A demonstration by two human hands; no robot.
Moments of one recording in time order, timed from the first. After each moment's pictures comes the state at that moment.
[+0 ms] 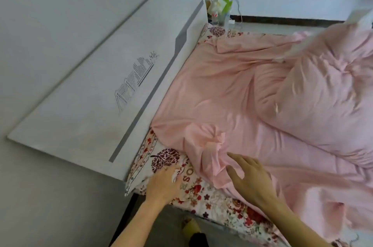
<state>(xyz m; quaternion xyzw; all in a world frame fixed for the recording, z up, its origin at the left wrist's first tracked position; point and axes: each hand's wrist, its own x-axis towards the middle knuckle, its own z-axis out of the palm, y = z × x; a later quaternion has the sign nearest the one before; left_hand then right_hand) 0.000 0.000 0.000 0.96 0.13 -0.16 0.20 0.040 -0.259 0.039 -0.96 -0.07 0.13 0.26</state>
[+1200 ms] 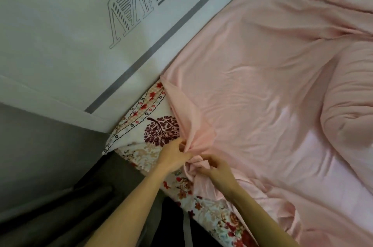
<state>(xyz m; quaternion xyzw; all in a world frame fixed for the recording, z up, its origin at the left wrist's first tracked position) 0.102 0.025 -0.174 0.77 0.34 -0.25 0.48 0.137 -0.147 -0.186 -0.73 0.02 0.47 0.49</state>
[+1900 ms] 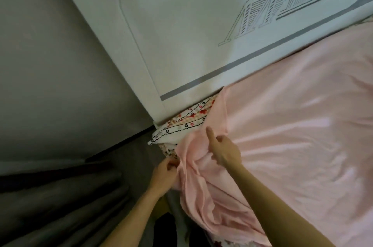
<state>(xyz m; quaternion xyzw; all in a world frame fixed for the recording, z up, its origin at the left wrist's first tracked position) -0.041 0.121 -0.228 0.59 0.53 -0.12 0.59 0.145 0.051 -0.215 -0.88 -0.13 0.42 0.19</state>
